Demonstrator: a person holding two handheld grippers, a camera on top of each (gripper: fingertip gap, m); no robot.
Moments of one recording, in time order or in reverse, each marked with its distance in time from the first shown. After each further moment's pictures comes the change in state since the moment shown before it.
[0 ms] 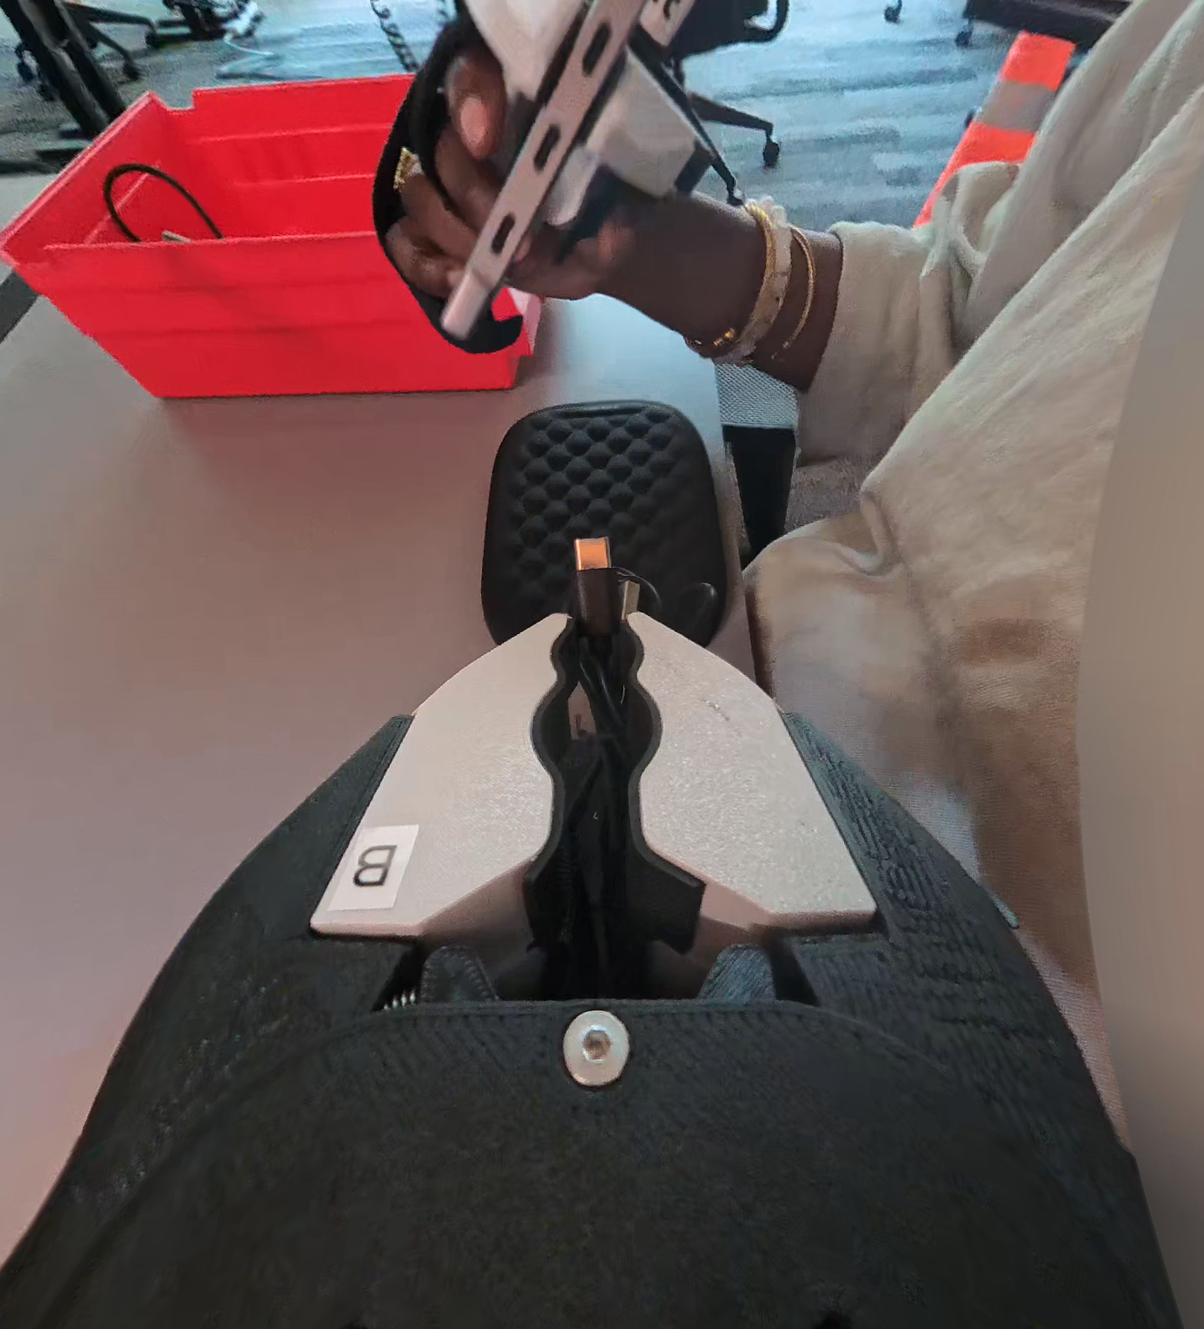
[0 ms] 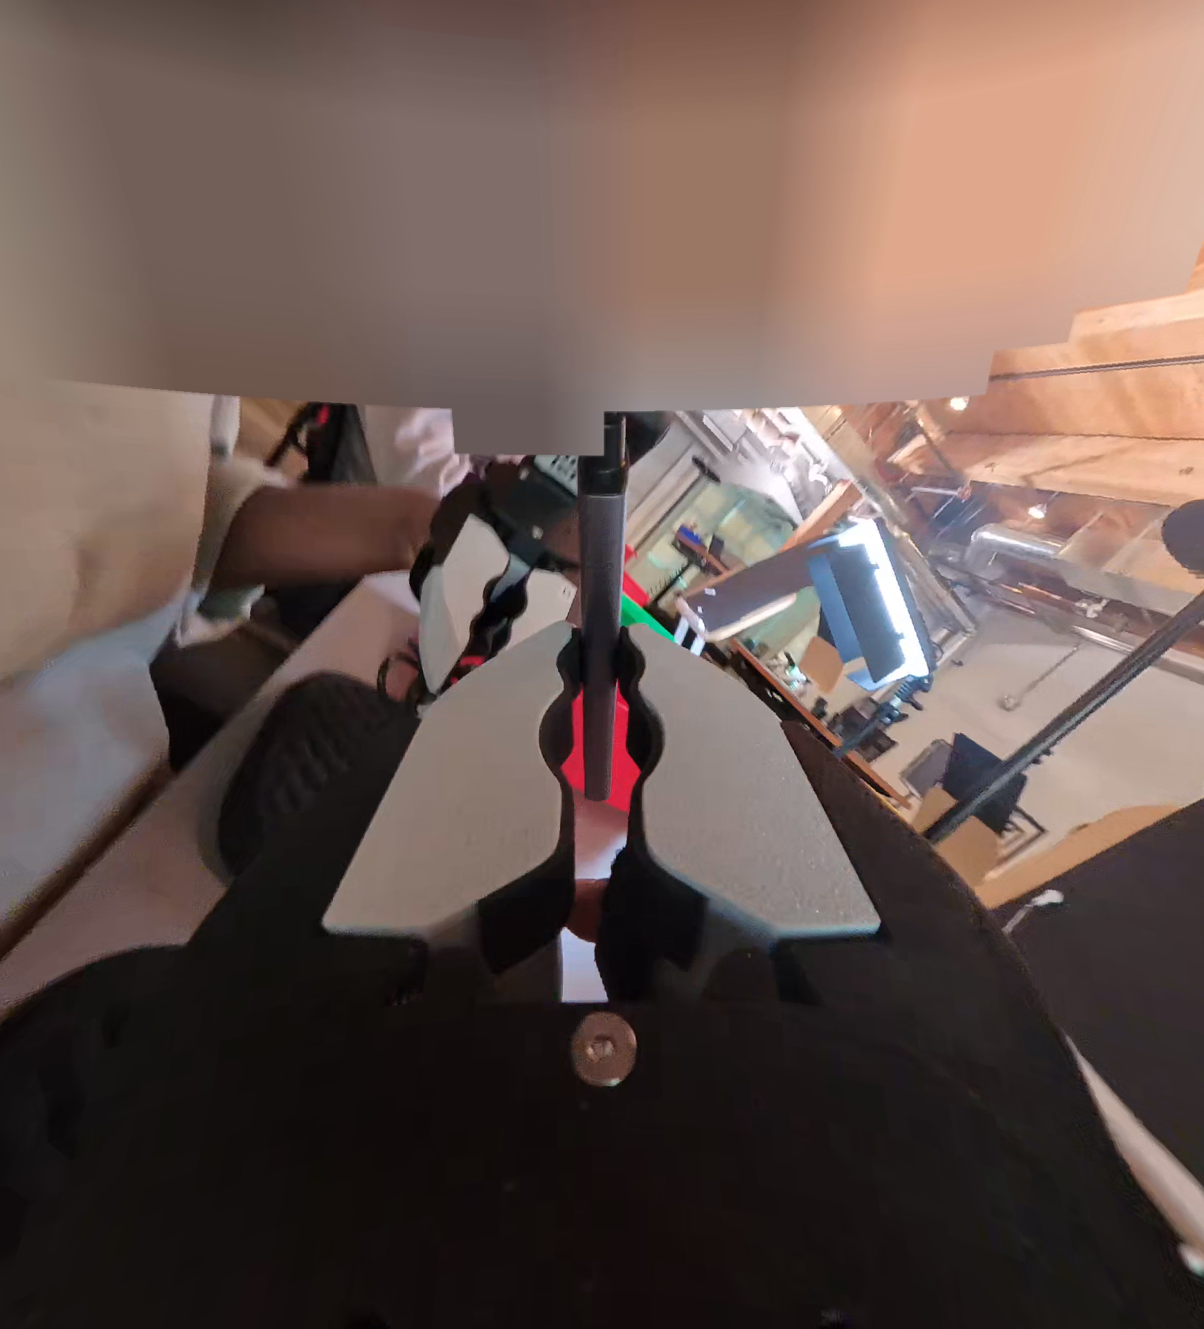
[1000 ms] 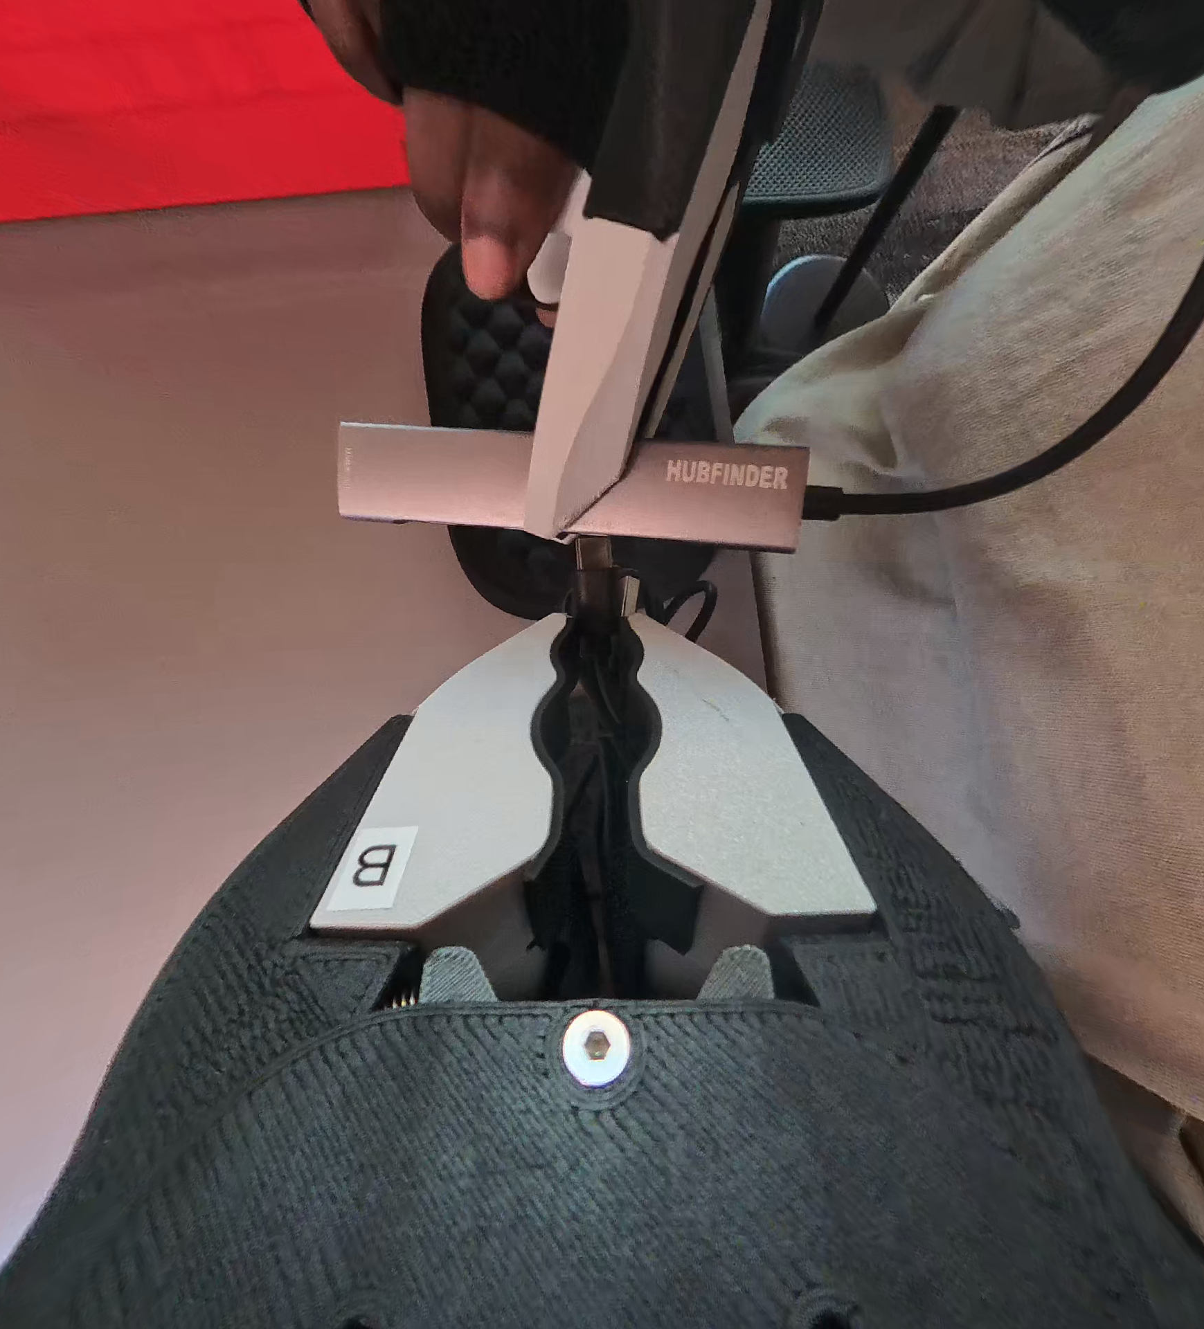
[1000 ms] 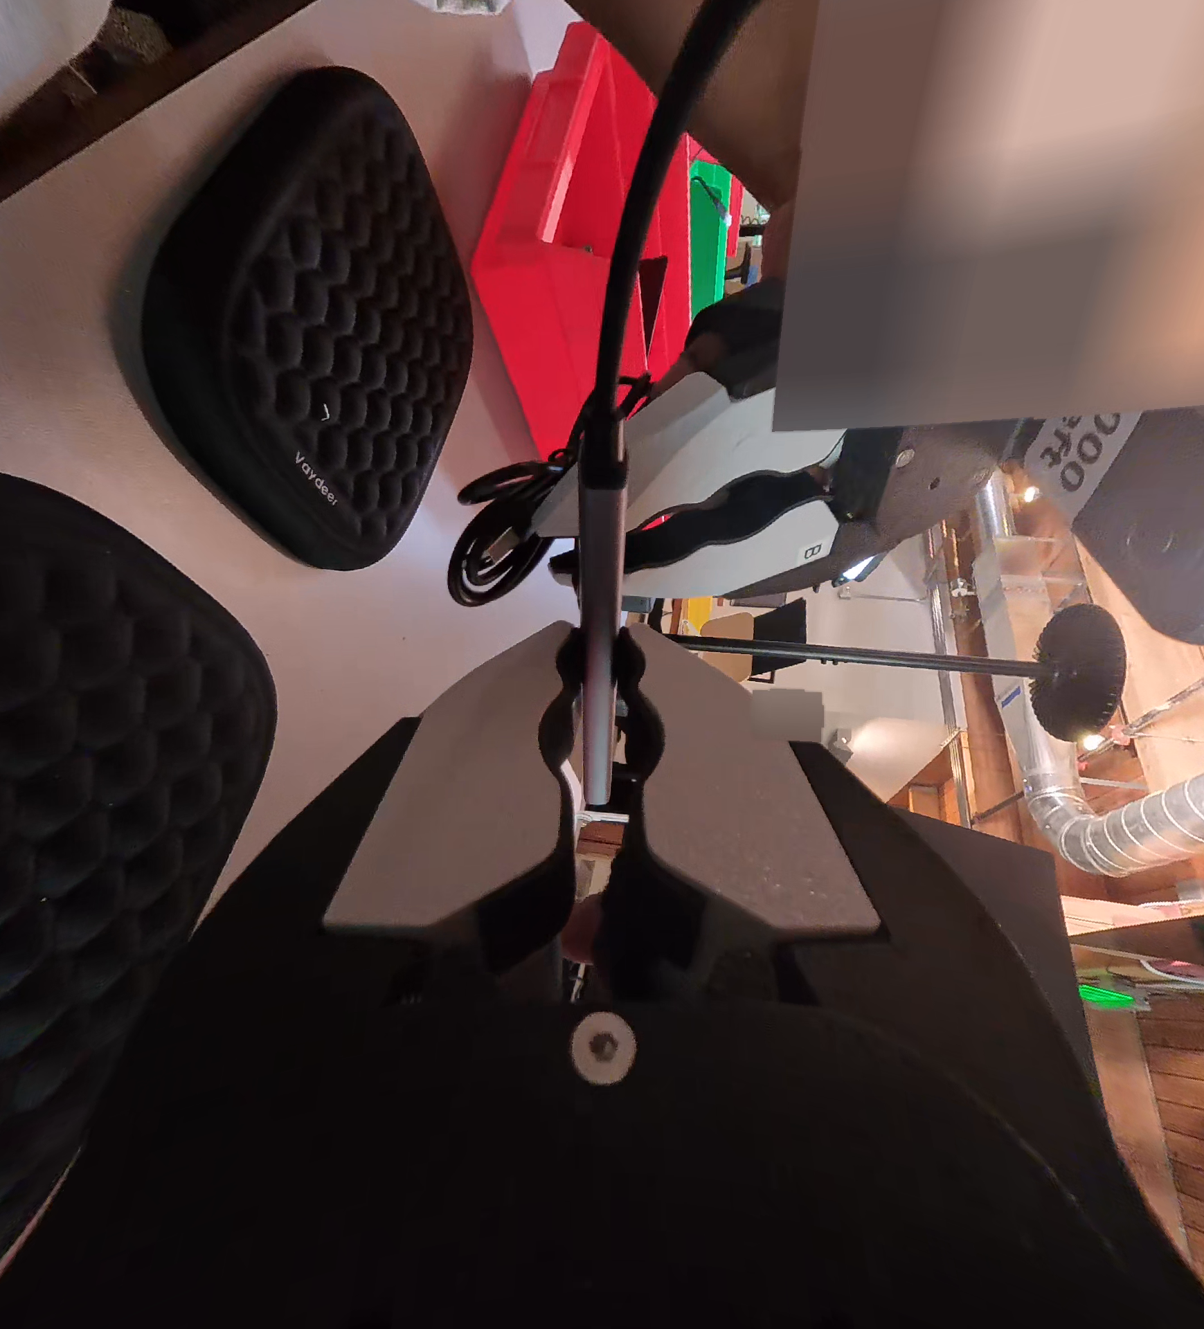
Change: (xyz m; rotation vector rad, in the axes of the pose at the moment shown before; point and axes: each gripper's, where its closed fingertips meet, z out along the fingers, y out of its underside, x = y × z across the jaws) left arm -0.007 -0.006 0.027 -0.441 0.133 0.047; right arm -0.035 0.060 0.013 -0.640 -0.216 -0.777
